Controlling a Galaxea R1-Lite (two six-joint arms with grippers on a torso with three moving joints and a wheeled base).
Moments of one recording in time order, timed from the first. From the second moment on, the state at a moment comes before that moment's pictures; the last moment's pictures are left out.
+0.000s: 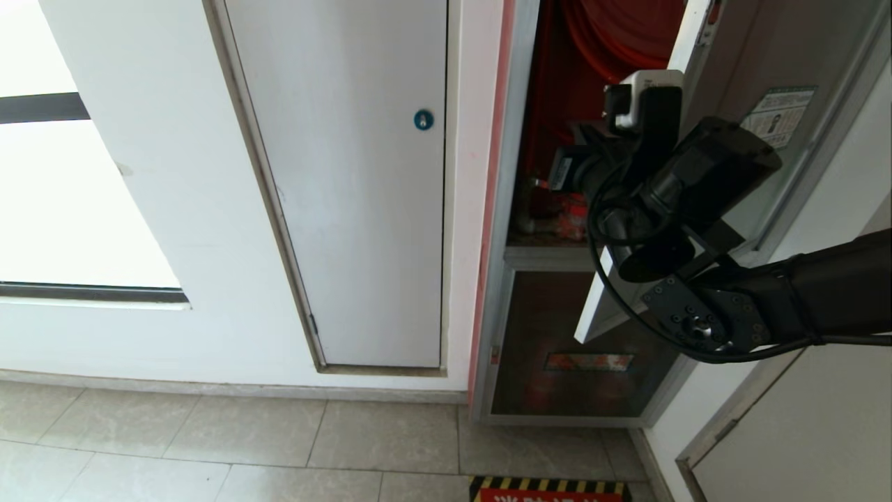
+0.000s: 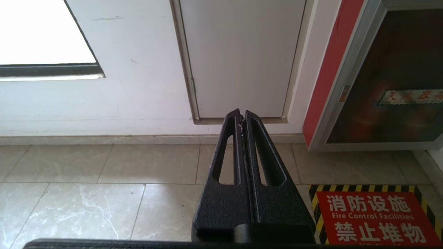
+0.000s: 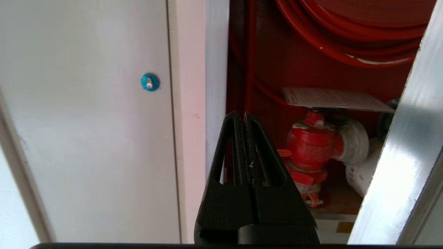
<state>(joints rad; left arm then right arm) 0.01 0.00 0.00 0.01 -0.04 0.03 0.50 1.94 -1.19 -1.23 -0.46 -0.25</state>
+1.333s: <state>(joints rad) 0.01 0.00 0.00 0.01 -0.04 0.03 0.40 2.02 -1.33 -1.19 -0.47 -0.26</state>
